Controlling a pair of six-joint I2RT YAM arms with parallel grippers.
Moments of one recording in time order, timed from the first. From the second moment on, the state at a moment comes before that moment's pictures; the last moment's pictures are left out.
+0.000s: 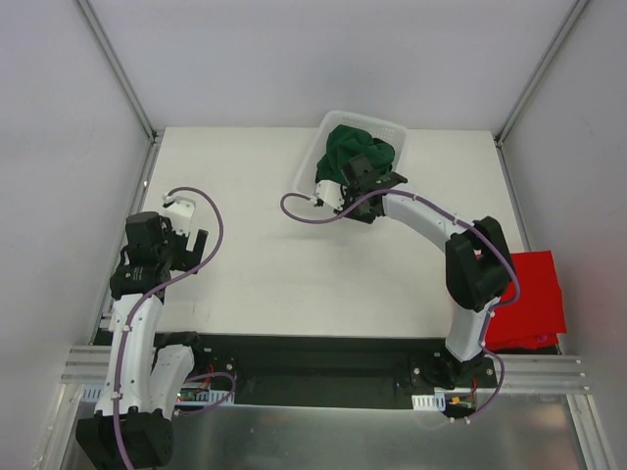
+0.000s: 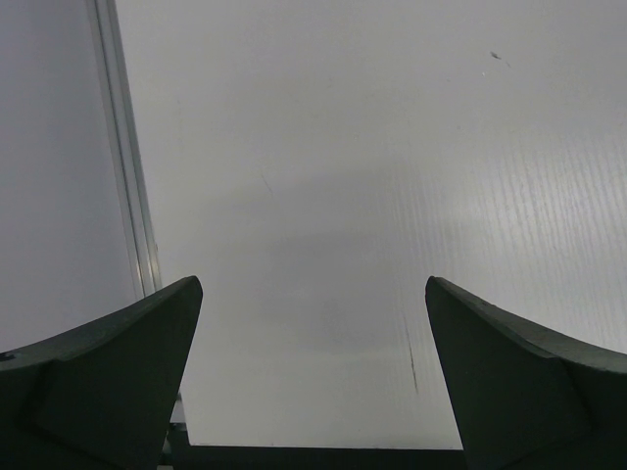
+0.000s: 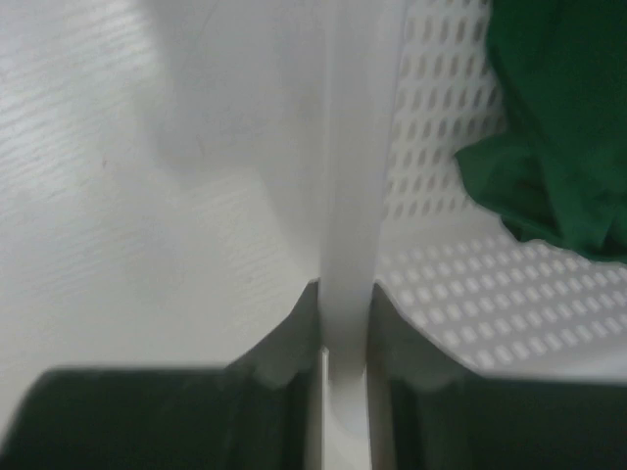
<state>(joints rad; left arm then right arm) 0.13 0.75 0.73 -0.67 0.04 0.40 0.60 1.85 1.45 -0.69 0.04 -0.86</state>
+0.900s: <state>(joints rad) 0.13 0.69 0.66 -0.68 0.04 0.42 0.80 2.02 1.87 -0.97 -0.17 -0.25</state>
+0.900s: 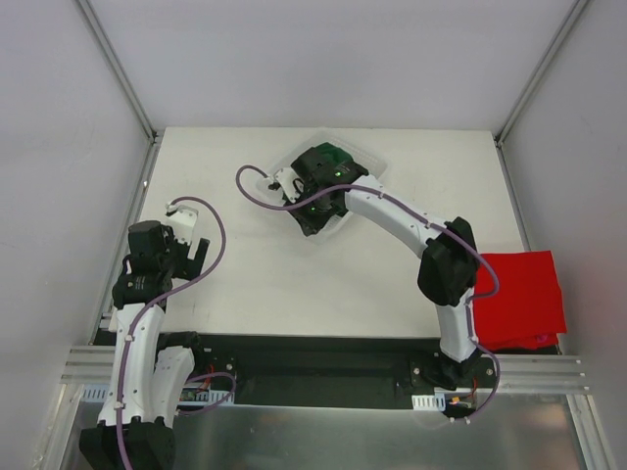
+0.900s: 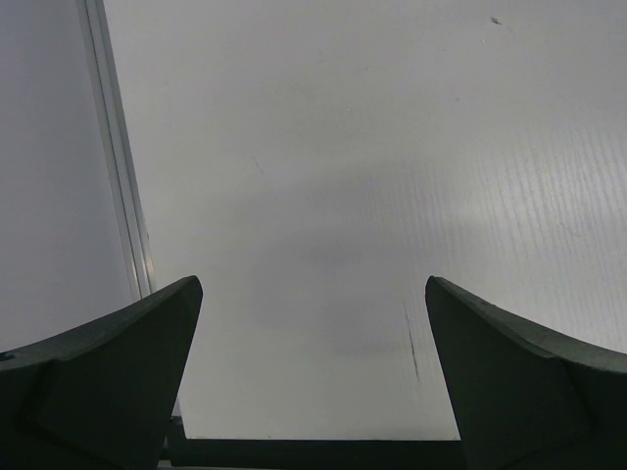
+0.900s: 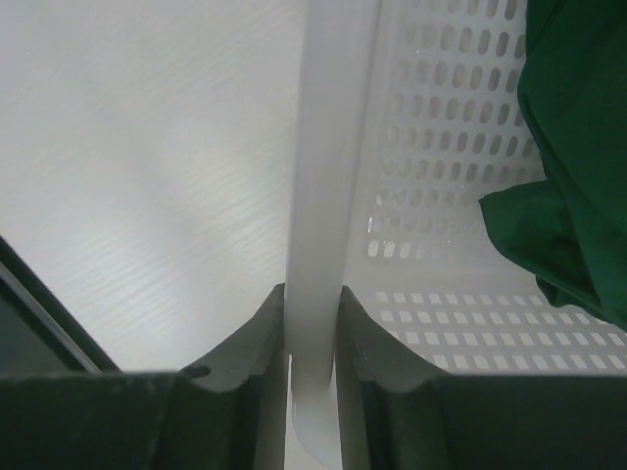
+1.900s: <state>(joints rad) 0.13 0.72 0.66 -0.68 0.11 0.40 0.74 1.92 1.82 -0.92 -0.09 -0.36</state>
